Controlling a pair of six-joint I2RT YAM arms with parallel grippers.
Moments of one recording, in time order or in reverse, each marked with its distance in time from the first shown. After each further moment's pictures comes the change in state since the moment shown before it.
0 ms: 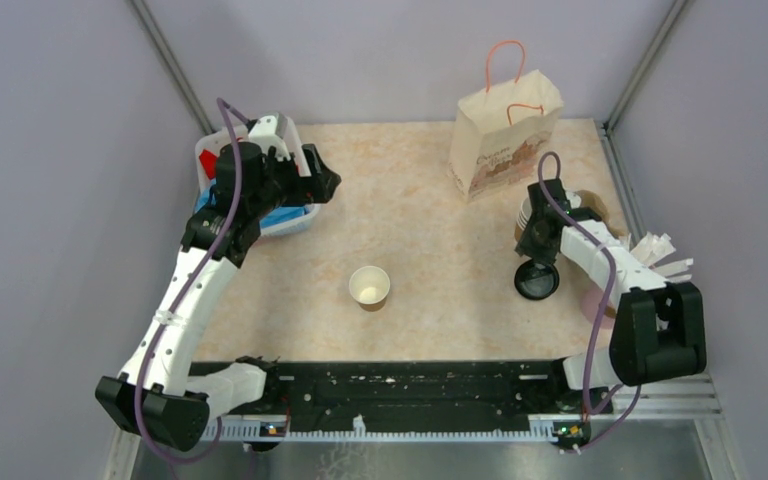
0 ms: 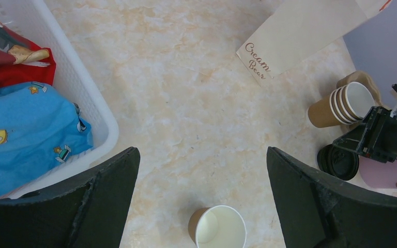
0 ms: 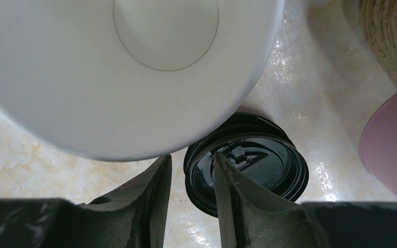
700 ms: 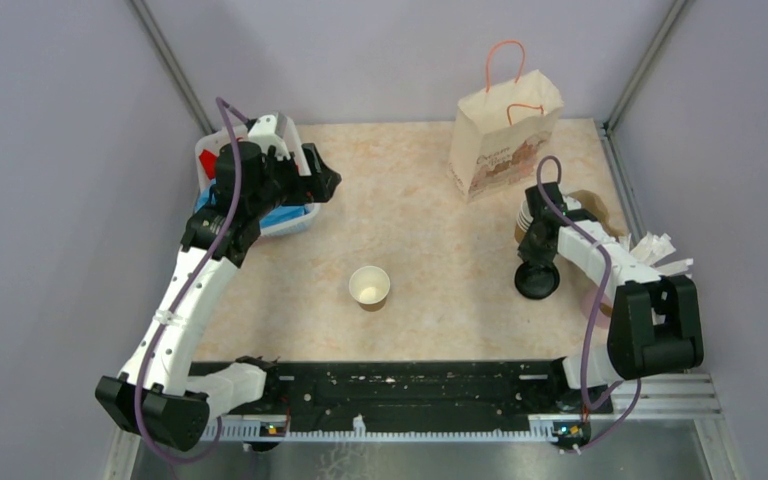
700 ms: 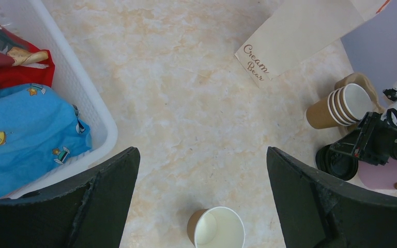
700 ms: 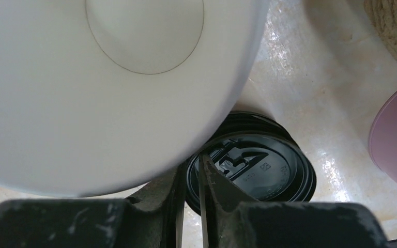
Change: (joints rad) left arm 0.000 0.000 0.000 0.006 0.003 -0.004; right arm 0.000 0.037 -0.027 0.024 0.023 0.063
